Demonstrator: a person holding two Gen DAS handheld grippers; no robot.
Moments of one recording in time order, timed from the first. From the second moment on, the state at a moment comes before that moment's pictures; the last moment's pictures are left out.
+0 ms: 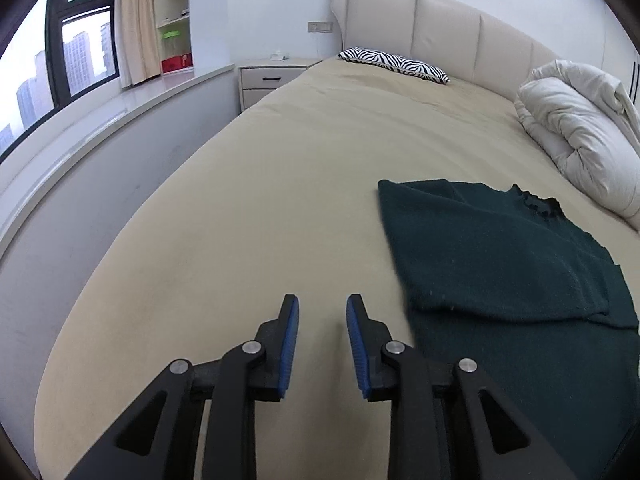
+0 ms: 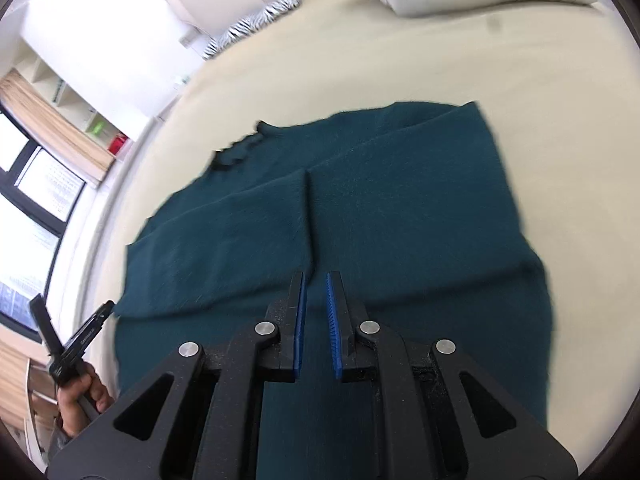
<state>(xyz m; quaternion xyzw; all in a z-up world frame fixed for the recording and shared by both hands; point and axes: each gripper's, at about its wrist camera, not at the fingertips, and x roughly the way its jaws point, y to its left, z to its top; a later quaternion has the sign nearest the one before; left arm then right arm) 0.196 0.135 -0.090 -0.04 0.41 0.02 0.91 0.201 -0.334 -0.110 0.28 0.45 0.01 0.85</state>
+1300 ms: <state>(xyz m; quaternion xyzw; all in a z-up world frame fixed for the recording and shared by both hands) -0.019 0.168 -0.126 -0.26 0.56 -0.18 0.76 -0.104 -0.412 -0.142 0.42 0.50 0.02 0.76</state>
